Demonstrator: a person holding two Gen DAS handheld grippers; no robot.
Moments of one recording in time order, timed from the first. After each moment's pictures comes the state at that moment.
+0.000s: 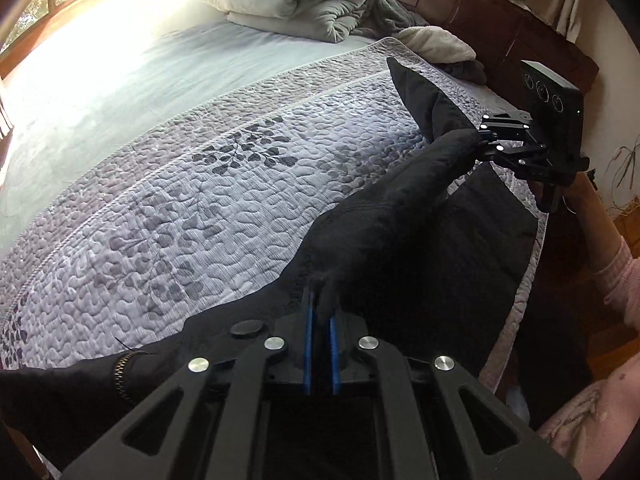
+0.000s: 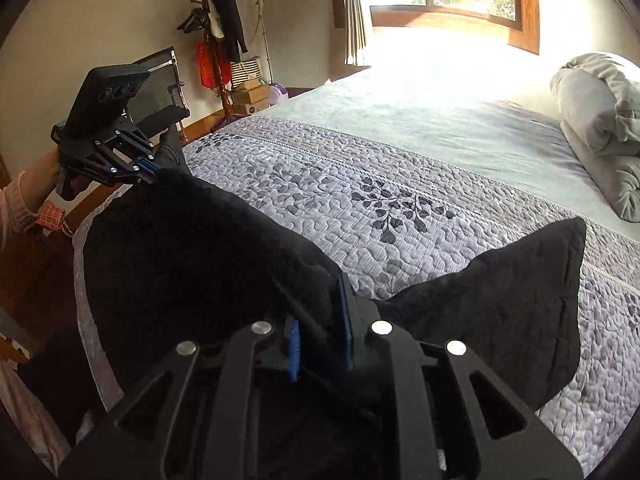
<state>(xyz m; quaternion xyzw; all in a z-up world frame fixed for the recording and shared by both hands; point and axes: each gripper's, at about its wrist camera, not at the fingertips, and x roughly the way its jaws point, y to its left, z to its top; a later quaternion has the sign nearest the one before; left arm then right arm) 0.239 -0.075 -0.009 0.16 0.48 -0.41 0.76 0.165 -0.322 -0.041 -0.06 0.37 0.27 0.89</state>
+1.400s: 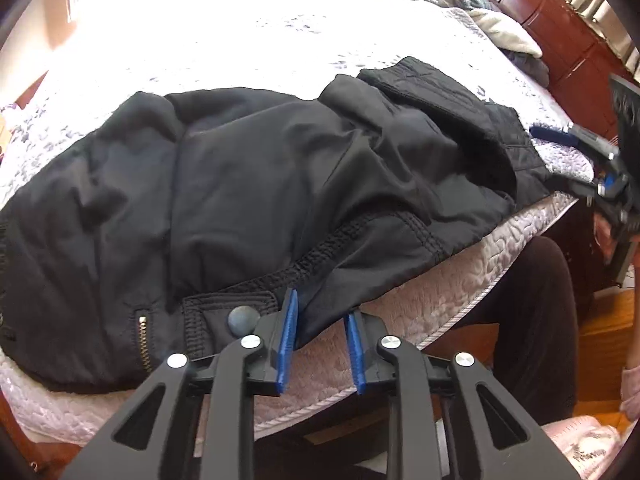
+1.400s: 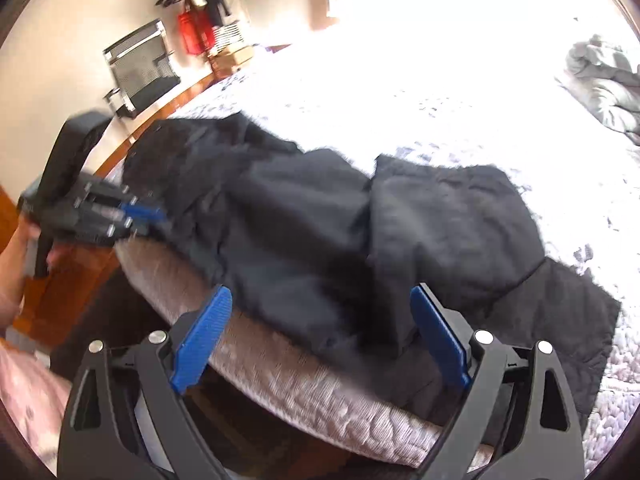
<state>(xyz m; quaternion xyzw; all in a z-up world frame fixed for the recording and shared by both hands) 0.057 -0.052 -0.090 0.09 0.58 -0.26 0.77 0.016 -0.266 -0.067 -0.05 0.46 0.20 0.86</state>
